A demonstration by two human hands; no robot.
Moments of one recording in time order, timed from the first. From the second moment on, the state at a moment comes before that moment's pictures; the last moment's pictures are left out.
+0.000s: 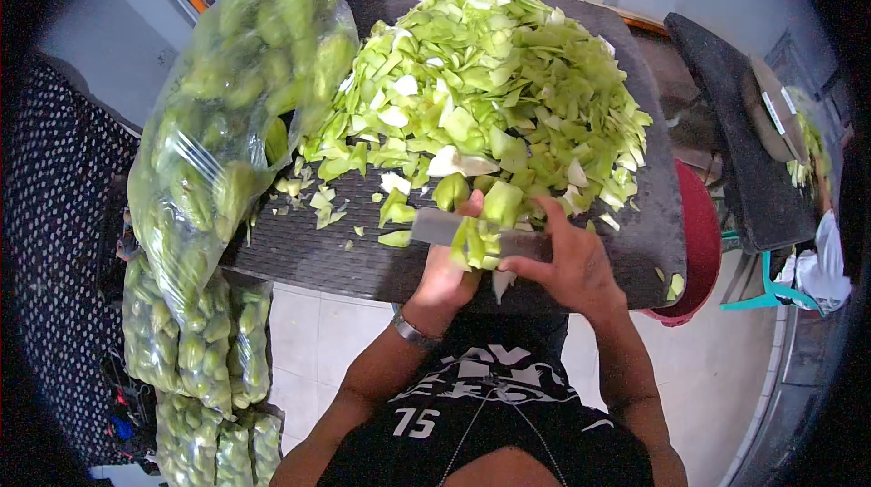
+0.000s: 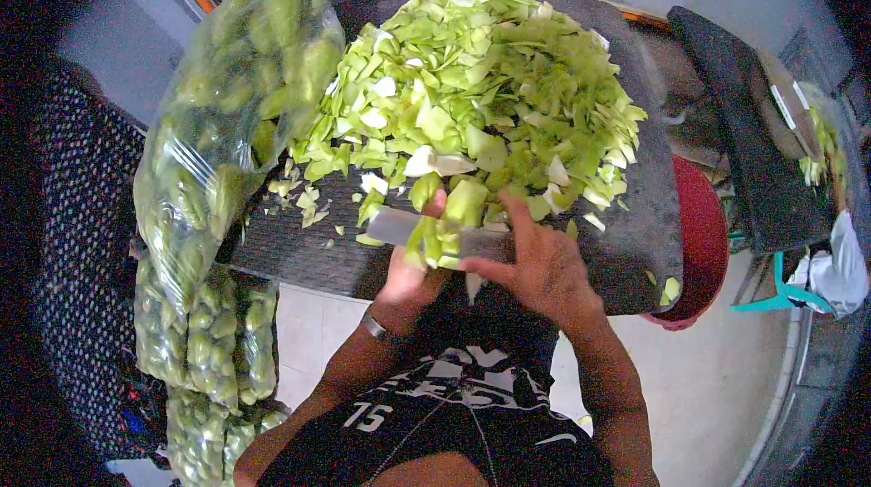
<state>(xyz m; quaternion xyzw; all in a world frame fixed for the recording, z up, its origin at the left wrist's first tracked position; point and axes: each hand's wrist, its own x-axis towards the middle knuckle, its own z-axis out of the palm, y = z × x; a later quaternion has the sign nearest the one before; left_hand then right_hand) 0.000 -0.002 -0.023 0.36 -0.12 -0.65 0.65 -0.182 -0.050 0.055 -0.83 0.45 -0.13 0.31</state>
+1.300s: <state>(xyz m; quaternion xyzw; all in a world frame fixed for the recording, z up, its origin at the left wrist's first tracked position) 0.010 0.004 0.004 0.33 -0.04 -0.76 0.56 -0.217 -0.081 0.055 -0.81 0.49 -0.24 0.22</state>
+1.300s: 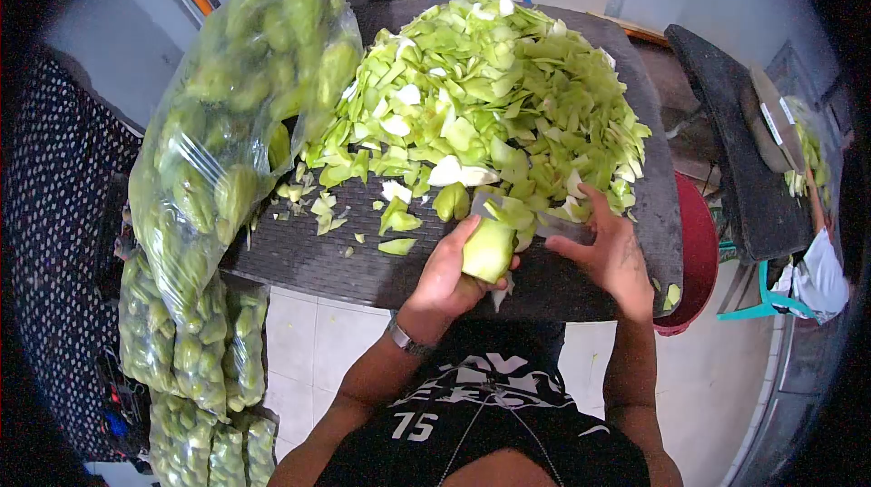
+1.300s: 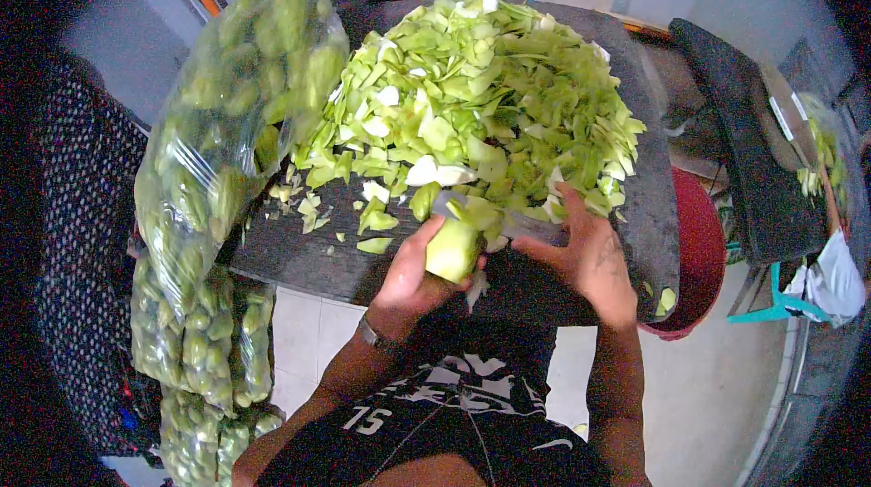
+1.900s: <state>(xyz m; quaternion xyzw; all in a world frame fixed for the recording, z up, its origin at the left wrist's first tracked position) 0.013 -0.006 0.000 0.35 -0.11 -0.67 0.64 -0.188 -0.044 0.048 -0.76 0.49 -0.21 0.37</state>
